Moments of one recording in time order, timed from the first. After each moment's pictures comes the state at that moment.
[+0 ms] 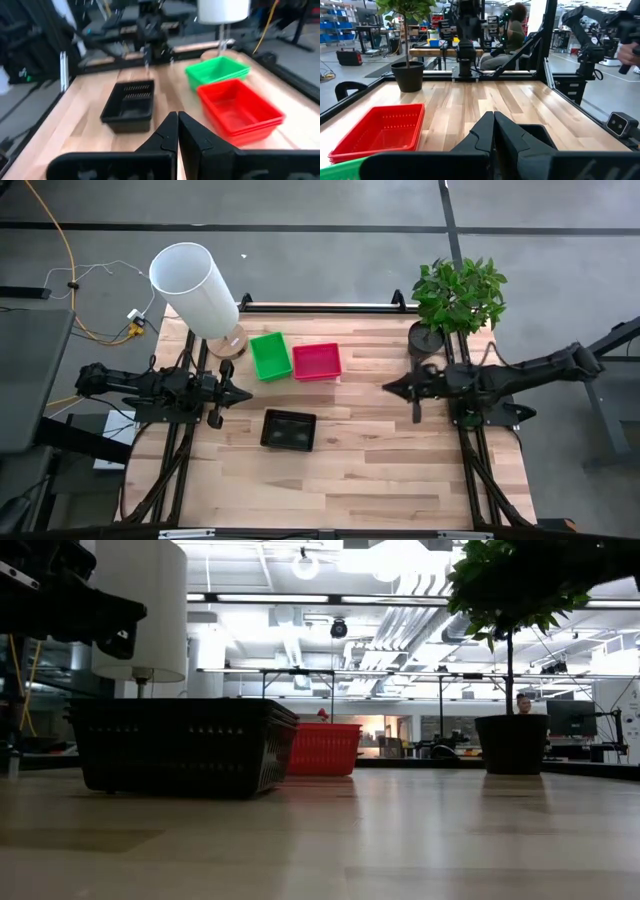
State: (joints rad) left arm -0.03 0.05 0.01 0.02 -0.06 -0.02; right arm 0.17 0.71 0.38 0.12 0.21 0.15
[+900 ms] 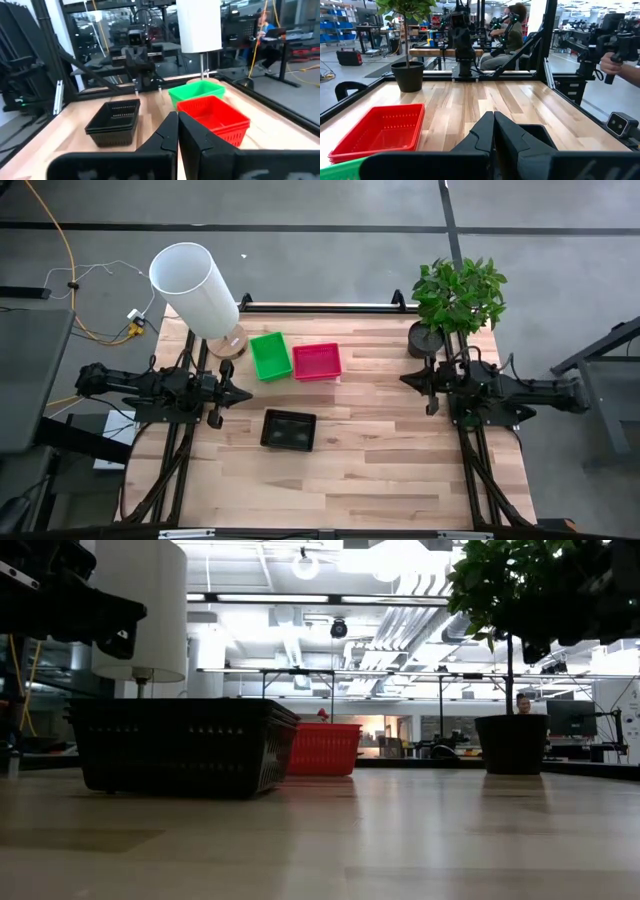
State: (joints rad) left arm -0.03 0.05 0.01 0.02 -0.06 -0.02; right arm -0.06 0.14 0.05 0.13 0.03 0.09
